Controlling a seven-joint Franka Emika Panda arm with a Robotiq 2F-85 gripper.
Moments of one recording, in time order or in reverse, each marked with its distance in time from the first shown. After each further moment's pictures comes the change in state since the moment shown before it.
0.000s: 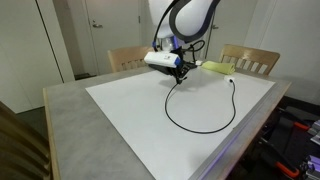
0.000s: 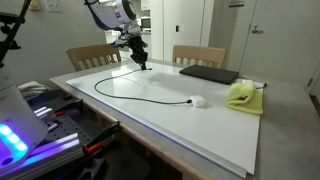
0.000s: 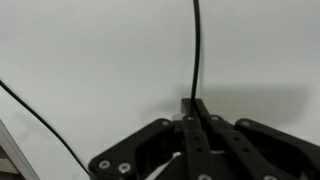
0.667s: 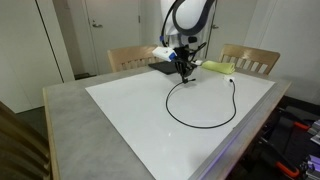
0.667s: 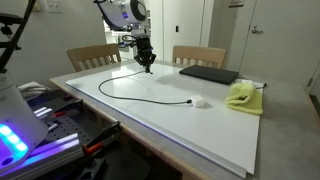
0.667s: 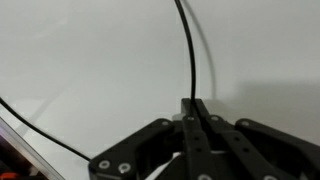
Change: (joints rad) arm -0.151 -0.002 0.050 0.003 0.149 -0.018 0.198
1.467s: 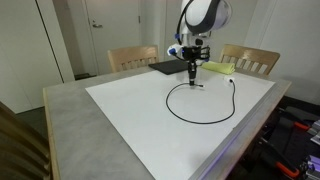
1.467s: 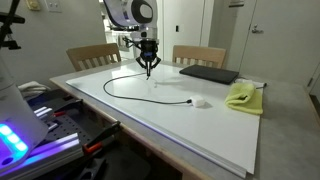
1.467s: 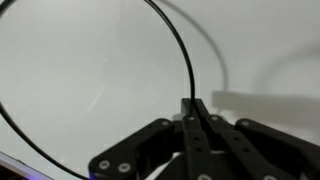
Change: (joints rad) arm -0.099 -0.059 0.000 -0.133 0.243 0.130 0.306
